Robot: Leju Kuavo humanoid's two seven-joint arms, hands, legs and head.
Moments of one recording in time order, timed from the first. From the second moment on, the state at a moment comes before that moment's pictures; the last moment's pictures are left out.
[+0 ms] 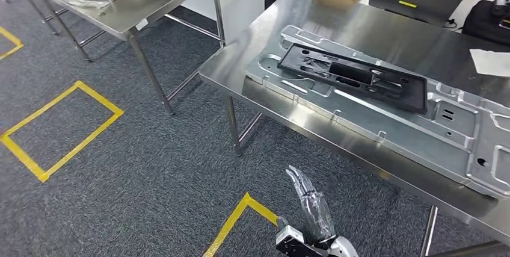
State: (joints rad) left arm -0.09 -0.26 1.42 -0.20 -0.86 0.19 -0.29; right arm 0.03 0.07 0.40 -1.31 0.69 -0.45 -0.46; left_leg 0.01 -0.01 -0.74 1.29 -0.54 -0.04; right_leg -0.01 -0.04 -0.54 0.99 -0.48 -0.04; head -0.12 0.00
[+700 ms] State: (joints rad) left arm -0.08 -0.24 1.36 -0.20 -0.99 0.19 -0.25; right arm -0.13 0.07 0.44 -0.33 0.70 -0.20 0.09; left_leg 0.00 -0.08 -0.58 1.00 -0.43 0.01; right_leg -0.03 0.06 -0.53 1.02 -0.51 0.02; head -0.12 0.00
